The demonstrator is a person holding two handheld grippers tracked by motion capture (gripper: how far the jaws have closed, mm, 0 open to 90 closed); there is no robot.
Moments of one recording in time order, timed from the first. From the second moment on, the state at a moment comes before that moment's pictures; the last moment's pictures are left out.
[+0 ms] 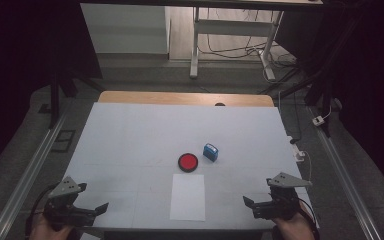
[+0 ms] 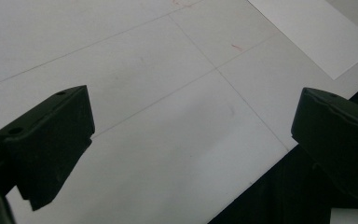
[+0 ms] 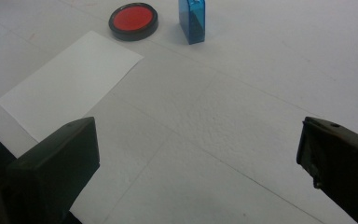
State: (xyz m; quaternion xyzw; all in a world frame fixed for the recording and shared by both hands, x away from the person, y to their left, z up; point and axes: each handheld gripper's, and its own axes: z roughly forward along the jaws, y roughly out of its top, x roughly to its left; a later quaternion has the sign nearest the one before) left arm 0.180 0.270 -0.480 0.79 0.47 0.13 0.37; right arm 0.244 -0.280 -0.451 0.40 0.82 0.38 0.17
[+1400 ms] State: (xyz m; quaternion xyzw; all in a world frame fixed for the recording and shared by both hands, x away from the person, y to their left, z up) left arm 0.181 0.272 -0.480 0.79 0.47 0.12 0.37; right arm 0.288 -0.236 -0.459 0.38 0.83 0.38 0.14
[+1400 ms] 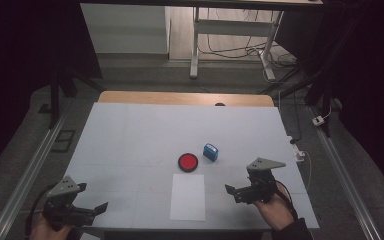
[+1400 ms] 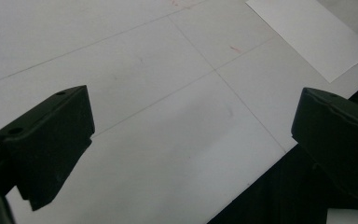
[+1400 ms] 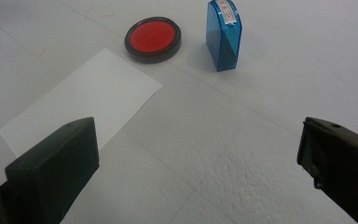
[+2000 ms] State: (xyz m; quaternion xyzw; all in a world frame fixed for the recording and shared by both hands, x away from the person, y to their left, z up) left arm 0.182 0.271 -0.480 0.80 0.47 0.12 0.37; right arm 0.312 -0.218 -0.462 0.36 0.85 0.37 0.13
